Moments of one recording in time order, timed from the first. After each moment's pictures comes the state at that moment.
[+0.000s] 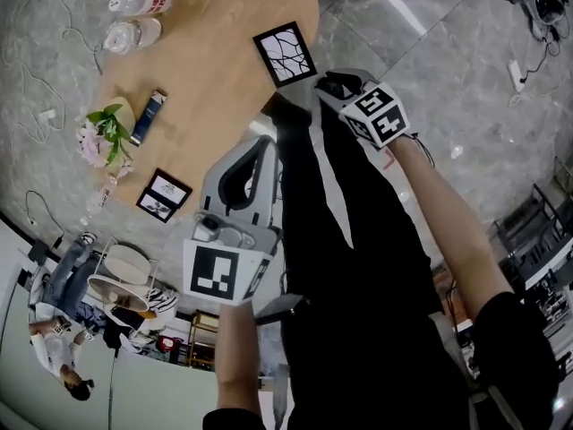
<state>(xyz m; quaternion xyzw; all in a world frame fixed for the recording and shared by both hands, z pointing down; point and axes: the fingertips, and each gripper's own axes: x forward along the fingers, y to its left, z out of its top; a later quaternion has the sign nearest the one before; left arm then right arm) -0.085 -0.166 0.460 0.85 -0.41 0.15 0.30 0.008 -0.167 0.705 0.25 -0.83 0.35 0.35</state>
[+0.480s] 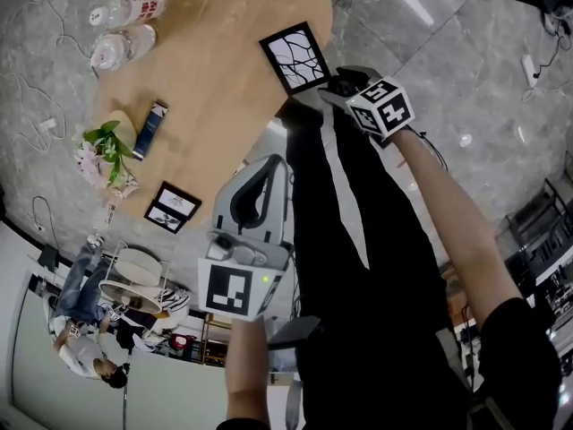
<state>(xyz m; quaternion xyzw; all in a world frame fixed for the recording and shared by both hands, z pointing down) -0.096 -0.164 0.517 0.83 -0.42 0.16 0.34 0.001 -0.169 0.789 0.25 -0.80 0.43 0.35</state>
